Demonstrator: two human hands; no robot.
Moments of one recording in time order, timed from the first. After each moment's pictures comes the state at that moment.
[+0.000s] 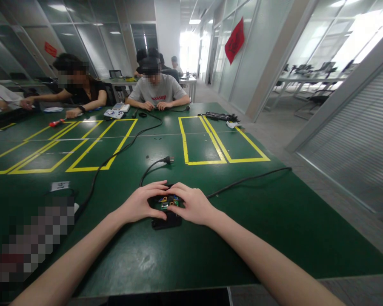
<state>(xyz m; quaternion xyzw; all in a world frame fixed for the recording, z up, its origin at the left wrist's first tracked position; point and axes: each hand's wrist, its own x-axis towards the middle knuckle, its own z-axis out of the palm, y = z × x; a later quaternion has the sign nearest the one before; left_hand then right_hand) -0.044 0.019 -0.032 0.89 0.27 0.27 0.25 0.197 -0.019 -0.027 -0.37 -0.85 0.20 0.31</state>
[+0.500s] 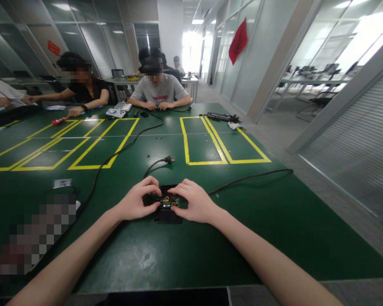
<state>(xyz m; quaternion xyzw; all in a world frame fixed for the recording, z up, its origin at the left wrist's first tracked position) -0.046 0.010 -0.010 0.87 0.31 0.30 0.23 0.201 -0.015 -0.020 -0.33 -0.88 0.14 0.32</state>
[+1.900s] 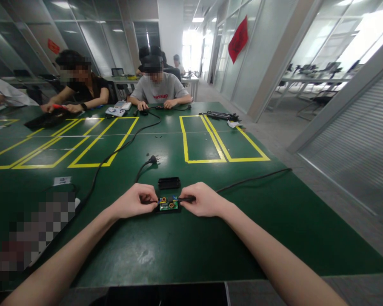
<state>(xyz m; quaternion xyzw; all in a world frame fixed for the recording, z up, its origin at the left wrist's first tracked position) -0.046 0.005 -0.003 0.80 0.35 0.23 0.44 0.228 -0.012 -0.007 -0.33 -0.88 0.24 0.24</state>
